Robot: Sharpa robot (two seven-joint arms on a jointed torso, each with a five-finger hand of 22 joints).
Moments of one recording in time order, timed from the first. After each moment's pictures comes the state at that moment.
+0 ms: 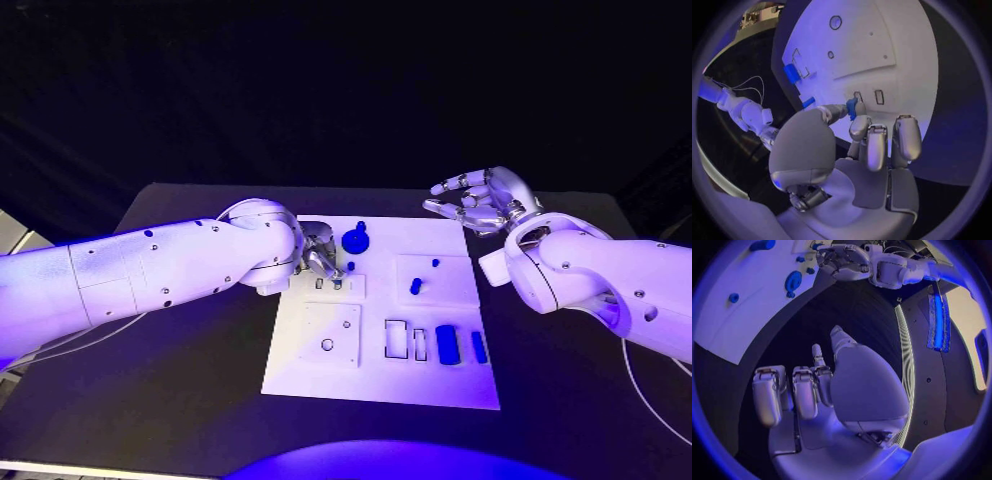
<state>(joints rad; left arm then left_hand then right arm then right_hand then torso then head) 1.24 -0.70 -0.07 1.47 -1.13 0.09 -0.56 1.19 -0.22 0.71 0.27 0.25 0.88 0.07 0.71 0.79 1.31 -0.01 1.24 1.08 1.47 -0.06 1.52 1.31 0.08 1.31 0.06 1.45 1.27 1.26 -0.82 -0.12 1.58 -0.64 -0.67 0.05 1.41 -0.17 0.17 0.28 0.06 0.95 0.16 0.15 0.35 1.47 0.08 1.49 1.31 1.47 0.00 1.56 1.31 0.01 1.47 0.10 1.52 1.31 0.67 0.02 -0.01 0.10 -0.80</state>
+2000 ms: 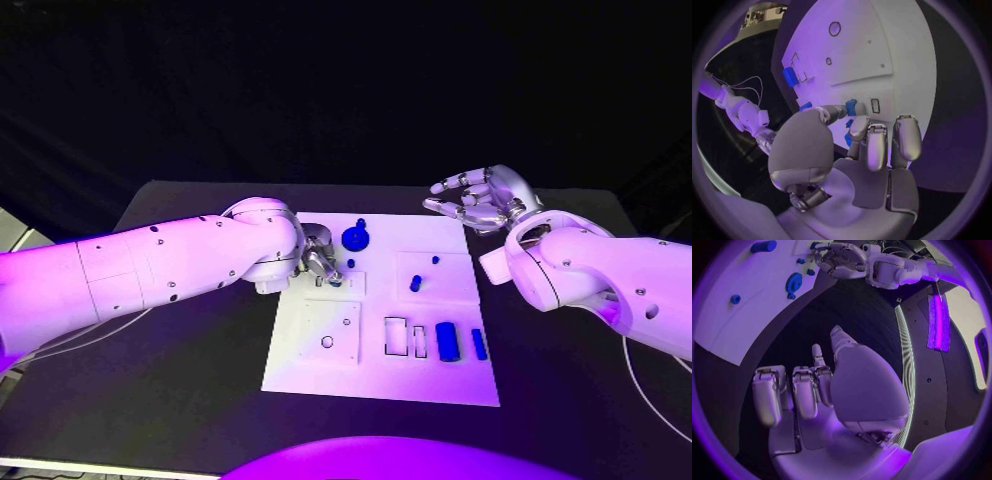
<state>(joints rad) 1.23 -0.68 -0.07 1.43 -1.09 0.15 -0.58 1.16 -0.22 0.74 0.24 0.30 0.89 0.06 0.71 0.80 1.33 -0.02 1.25 1.10 1.46 -0.07 1.52 1.31 0.08 1.32 0.05 1.45 1.27 1.26 -0.82 -0.12 1.58 -0.64 -0.66 0.05 1.41 -0.17 0.17 0.28 0.06 0.95 0.16 0.15 0.35 1.47 0.08 1.49 1.31 1.47 0.00 1.56 1.31 0.01 1.47 0.10 1.52 1.31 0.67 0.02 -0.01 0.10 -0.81</state>
